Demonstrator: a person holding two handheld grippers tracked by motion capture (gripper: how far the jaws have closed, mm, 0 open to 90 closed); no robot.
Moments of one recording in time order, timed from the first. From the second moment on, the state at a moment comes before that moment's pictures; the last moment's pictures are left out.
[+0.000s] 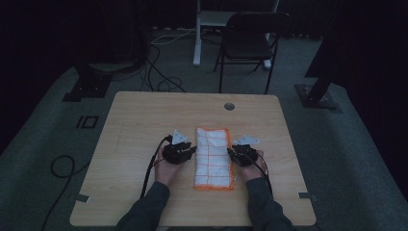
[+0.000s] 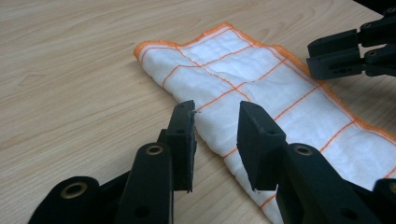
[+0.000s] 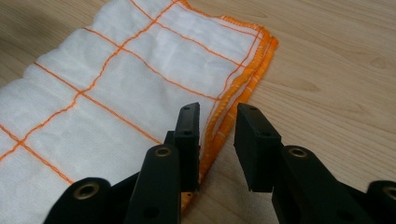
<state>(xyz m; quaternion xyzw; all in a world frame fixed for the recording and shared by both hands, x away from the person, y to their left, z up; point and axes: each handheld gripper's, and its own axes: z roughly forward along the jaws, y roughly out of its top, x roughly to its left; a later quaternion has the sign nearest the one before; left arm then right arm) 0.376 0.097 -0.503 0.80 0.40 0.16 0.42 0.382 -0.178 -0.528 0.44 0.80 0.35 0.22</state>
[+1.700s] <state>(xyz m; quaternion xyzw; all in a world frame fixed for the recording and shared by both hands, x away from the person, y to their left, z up) 0.423 0.073 -0.536 0.79 0.46 0.15 0.37 0.418 -0.171 -0.541 0.47 0.78 0.35 0.20</state>
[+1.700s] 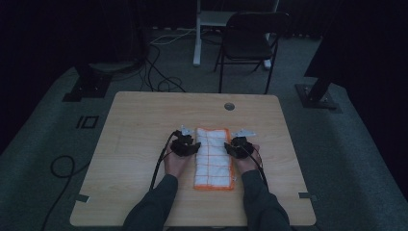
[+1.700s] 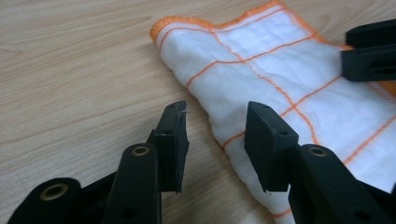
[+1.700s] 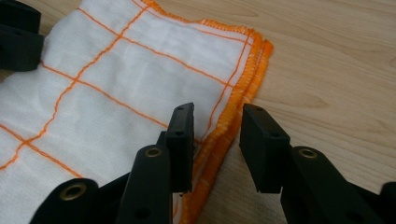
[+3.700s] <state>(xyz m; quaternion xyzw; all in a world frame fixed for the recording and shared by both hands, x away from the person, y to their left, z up) 0.358 0.084 -0.511 0.82 0.40 0.11 0.39 0.348 -0.169 -0.521 0.42 0.81 0.36 0.18</state>
